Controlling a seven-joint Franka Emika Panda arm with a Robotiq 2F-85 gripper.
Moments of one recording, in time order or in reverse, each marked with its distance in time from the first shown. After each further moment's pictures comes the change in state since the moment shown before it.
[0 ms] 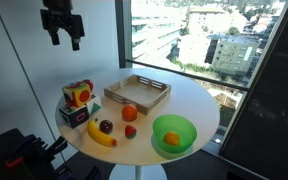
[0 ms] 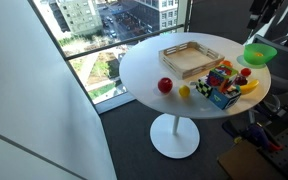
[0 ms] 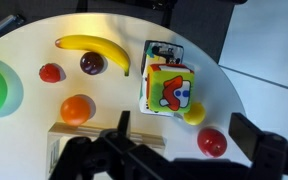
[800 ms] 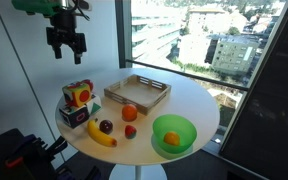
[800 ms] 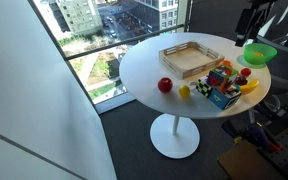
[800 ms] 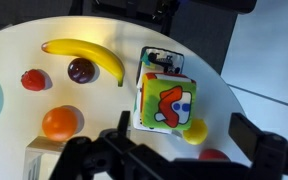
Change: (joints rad) arm 0.009 0.129 0.041 -0.009 0.000 0.061 0.004
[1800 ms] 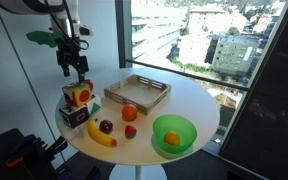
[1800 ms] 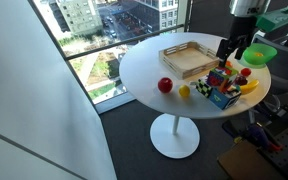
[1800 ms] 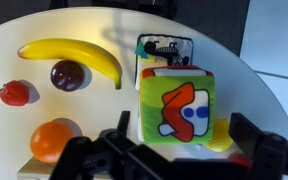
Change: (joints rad) arm 0.005 0.151 0.055 -0.082 -0.033 0.259 0.193
